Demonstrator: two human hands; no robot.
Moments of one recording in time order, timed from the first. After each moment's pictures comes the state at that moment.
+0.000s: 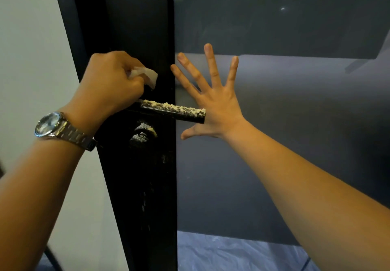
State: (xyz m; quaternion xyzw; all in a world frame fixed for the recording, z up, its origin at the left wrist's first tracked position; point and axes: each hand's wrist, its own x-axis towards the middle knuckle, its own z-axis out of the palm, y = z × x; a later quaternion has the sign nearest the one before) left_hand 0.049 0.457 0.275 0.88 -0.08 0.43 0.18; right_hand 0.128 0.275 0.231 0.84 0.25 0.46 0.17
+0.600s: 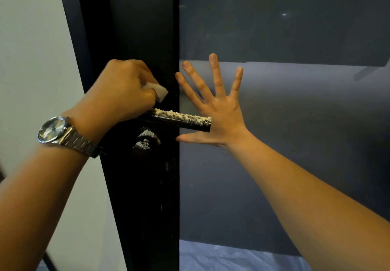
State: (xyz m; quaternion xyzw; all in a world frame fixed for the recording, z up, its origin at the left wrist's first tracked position) left_hand 0.053 0.454 0.279 0.90 -0.10 0.39 0.13; right_hand 0.135 0.280 0.222 0.81 0.28 0.51 0.09
